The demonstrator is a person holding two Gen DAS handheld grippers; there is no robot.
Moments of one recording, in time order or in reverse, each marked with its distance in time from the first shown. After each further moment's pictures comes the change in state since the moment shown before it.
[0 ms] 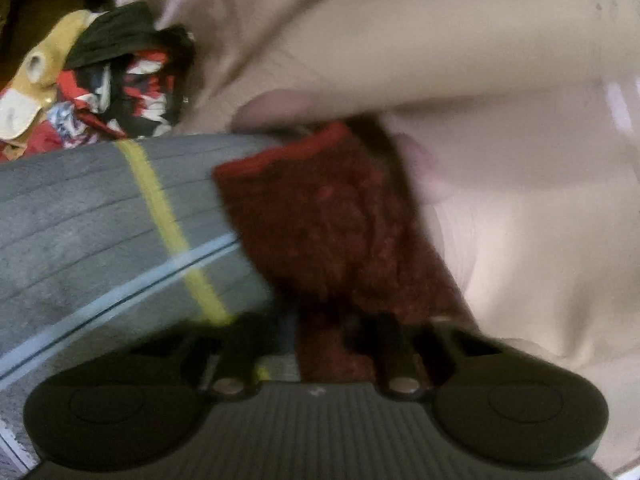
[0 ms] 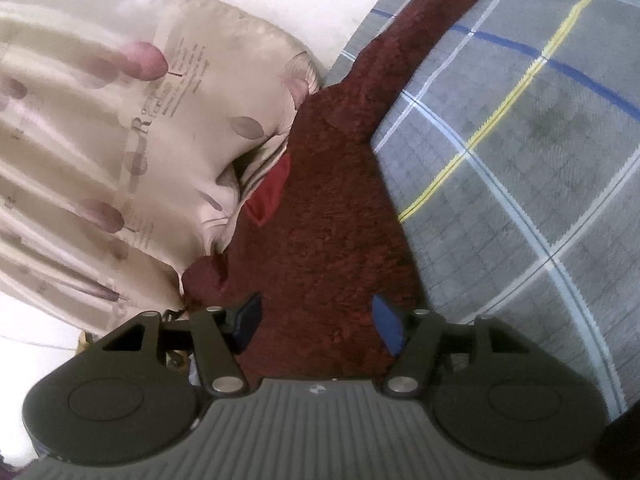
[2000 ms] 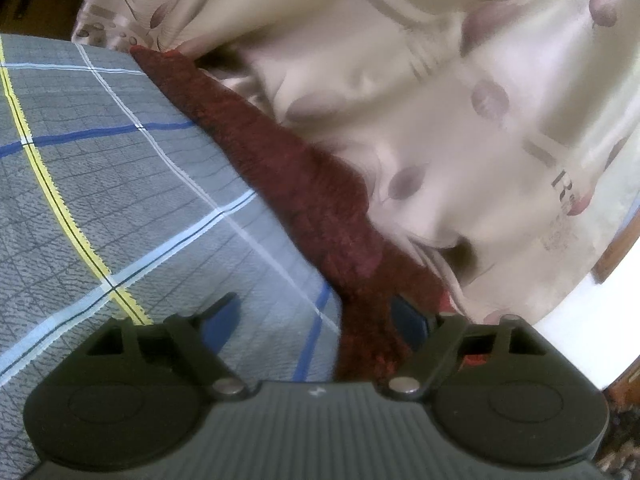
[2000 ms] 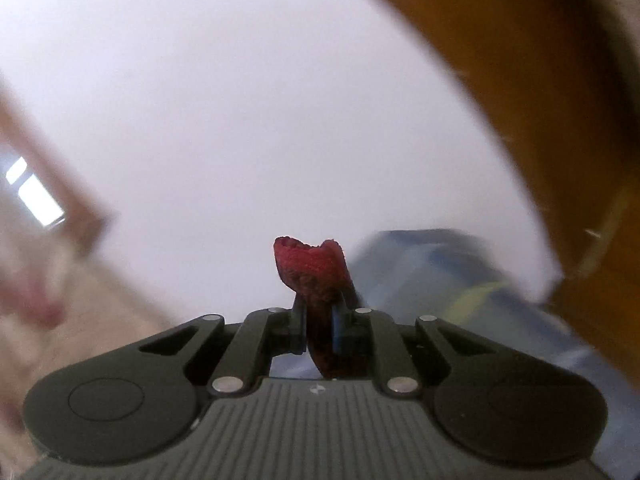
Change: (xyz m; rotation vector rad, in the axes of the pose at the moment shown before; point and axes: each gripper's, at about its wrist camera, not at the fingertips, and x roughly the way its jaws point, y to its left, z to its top) left arm -0.176 -0.025 -0.273 0.329 -0.086 -0.151; right arm 0.018 -0.045 0.303 -0.198 -0.513 -0.113
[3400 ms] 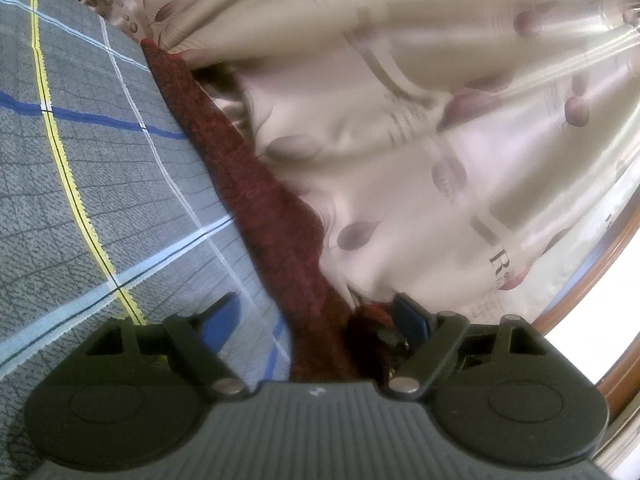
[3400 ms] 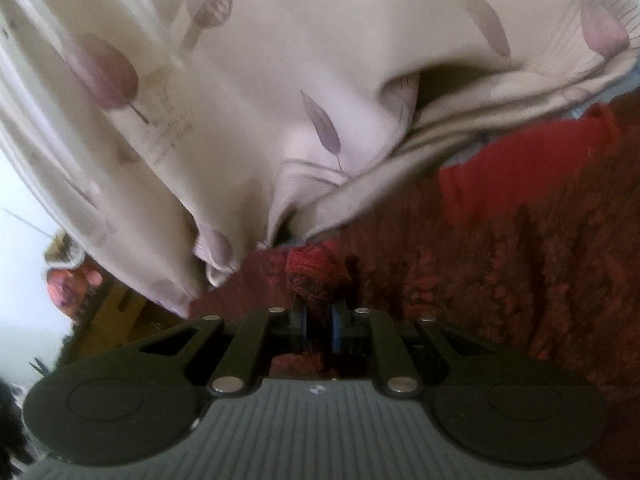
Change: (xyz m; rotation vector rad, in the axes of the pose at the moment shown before) left arm -0.020 0.035 -0.002 -0.202 -0.119 -0.224; right arm 0.127 0.337 -0.396 -0.227 0.598 0.333
